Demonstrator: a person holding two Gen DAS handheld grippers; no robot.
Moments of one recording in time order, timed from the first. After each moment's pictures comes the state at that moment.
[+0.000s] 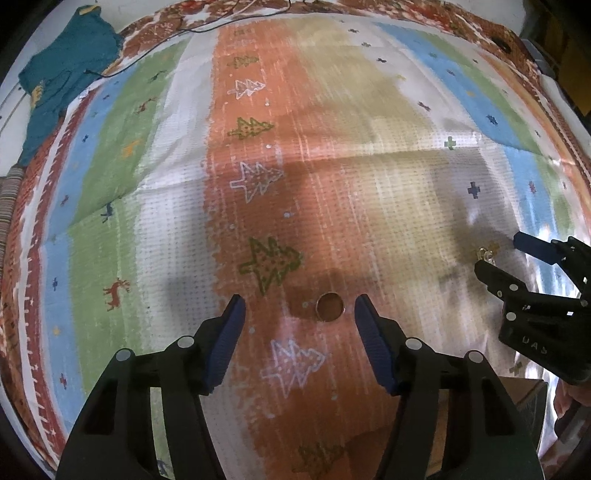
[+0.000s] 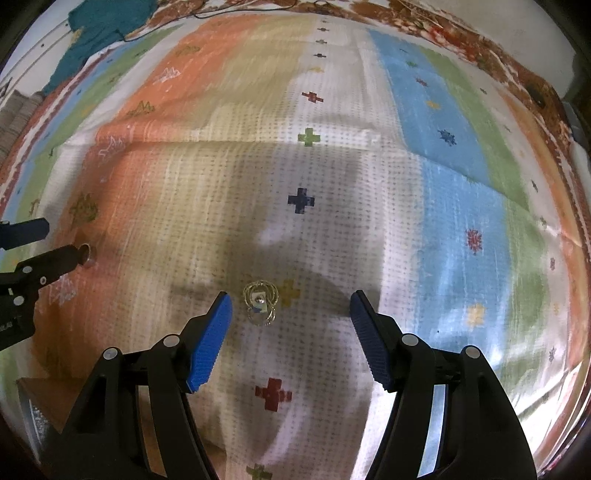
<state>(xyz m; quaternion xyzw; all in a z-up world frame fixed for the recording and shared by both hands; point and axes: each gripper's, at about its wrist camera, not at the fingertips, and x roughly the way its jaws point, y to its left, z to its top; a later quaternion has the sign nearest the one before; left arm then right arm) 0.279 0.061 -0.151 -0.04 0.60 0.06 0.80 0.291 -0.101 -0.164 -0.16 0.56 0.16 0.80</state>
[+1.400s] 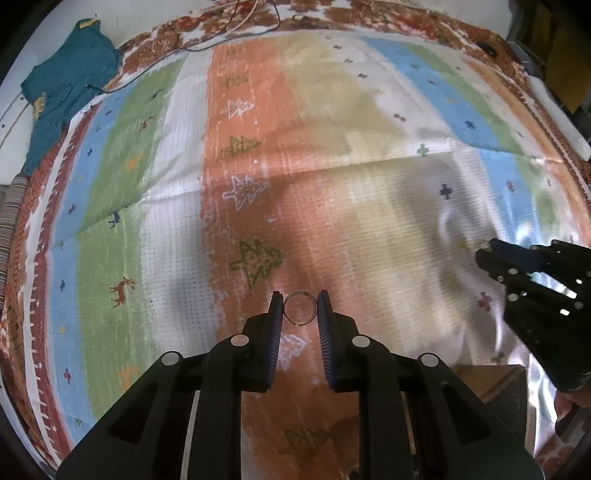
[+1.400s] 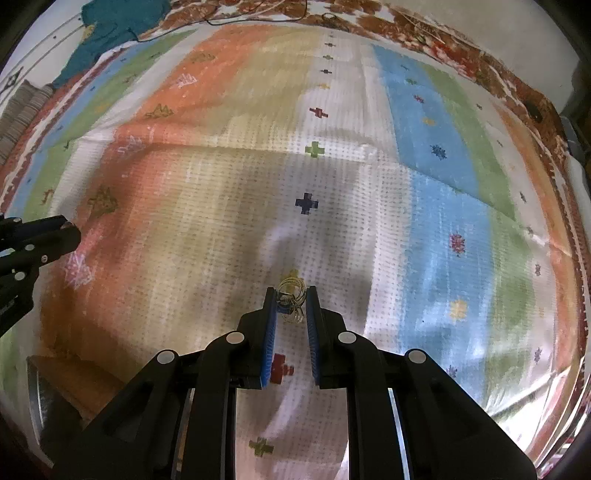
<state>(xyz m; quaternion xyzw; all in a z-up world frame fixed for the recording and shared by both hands) 0.263 0.044 -0.124 -0.03 0.58 0.05 0.81 0.271 -0.099 -0.140 -0.17 0.54 0.16 0.81</state>
